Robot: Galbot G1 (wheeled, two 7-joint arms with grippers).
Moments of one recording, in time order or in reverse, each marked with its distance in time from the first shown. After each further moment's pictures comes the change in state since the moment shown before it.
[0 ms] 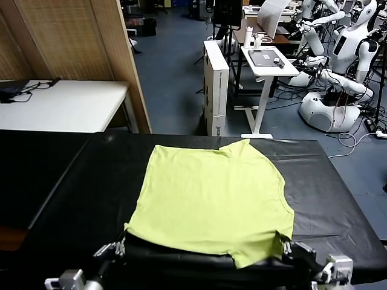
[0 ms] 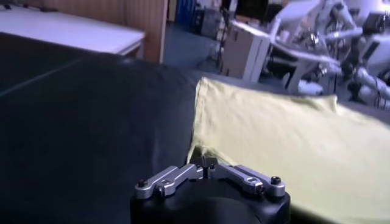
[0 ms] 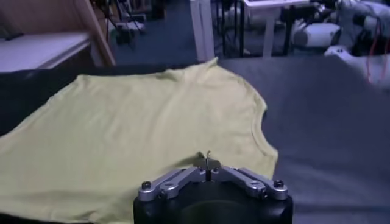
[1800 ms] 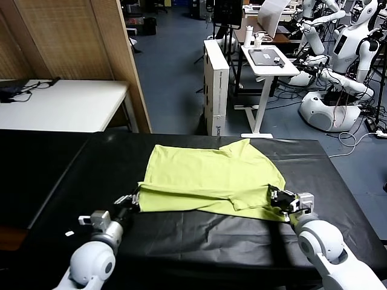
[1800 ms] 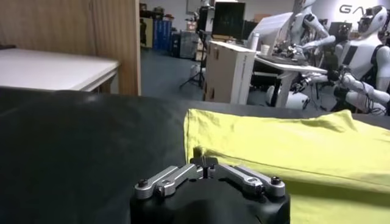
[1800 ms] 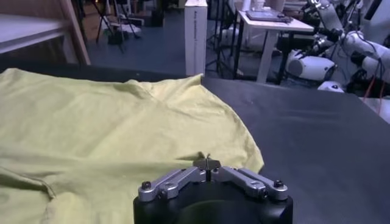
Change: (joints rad) left arm -0.394 0.192 0.158 0.299 -0.042 0.008 0.003; right arm 0.330 -0.051 -0.224 -0.271 -0.047 0.015 -0.009
